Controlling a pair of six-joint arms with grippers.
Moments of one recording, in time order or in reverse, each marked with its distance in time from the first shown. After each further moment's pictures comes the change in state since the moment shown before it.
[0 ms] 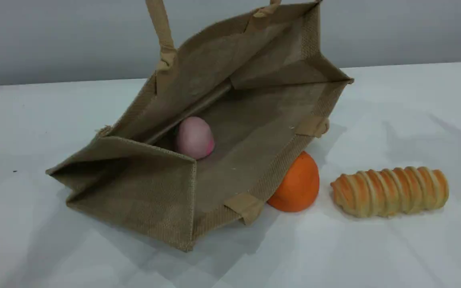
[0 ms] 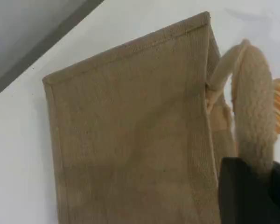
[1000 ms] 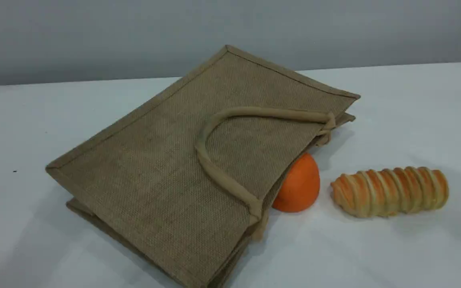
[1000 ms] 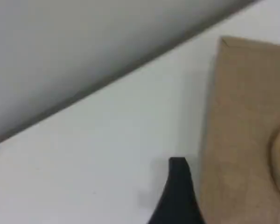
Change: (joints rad) left arm 0.002 -0.166 0.000 0.523 0.003 -0.360; right arm 0.000 -0.379 0.000 -0.142 0.545 0.197
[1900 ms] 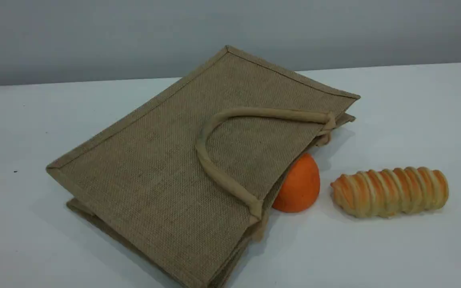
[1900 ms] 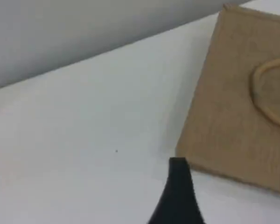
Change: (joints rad) left arm 0.000 -1.002 0.820 0.036 -0.001 -0.089; right arm 0.003 -0.906 0.000 -0.431 0.659 0.609
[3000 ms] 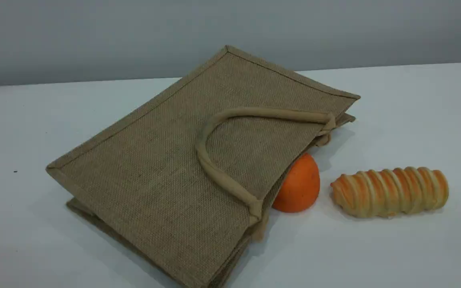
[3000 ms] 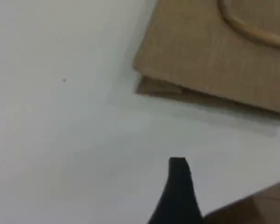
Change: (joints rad) left arm 0.000 -0.604 0.667 -0.108 -0.055 0.001; right arm 0.000 -0.206 0.504 -0.074 -0.024 -0.085
